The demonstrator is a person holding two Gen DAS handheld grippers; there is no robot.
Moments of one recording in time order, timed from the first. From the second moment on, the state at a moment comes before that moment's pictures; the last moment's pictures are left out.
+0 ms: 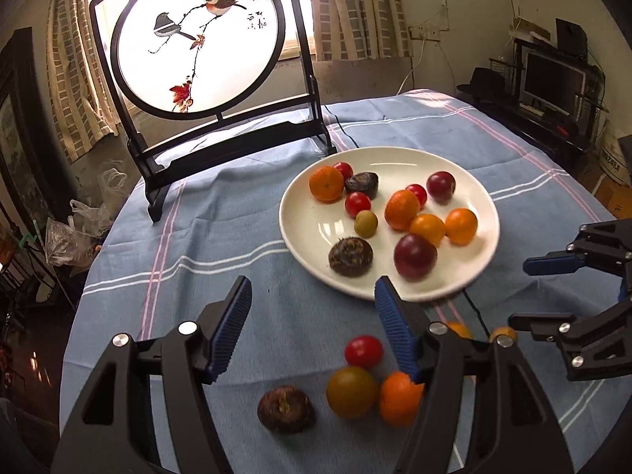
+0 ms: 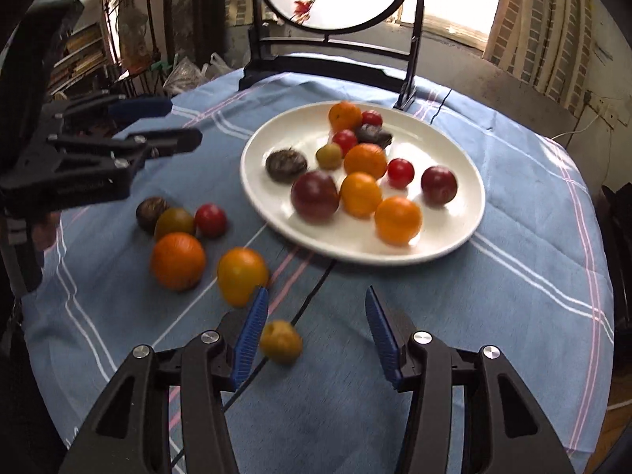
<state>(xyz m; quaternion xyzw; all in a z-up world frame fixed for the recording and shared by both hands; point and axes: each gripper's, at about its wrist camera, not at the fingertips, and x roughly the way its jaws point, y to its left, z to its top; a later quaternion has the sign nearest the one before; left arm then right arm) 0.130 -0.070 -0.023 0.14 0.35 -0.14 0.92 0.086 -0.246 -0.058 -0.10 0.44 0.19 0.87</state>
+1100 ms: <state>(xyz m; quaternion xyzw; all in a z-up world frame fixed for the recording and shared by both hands) 0.073 -0.101 -0.050 0.11 0.38 -0.16 0.90 0.047 -0.241 -0.056 -0.11 0.43 0.19 0.88</state>
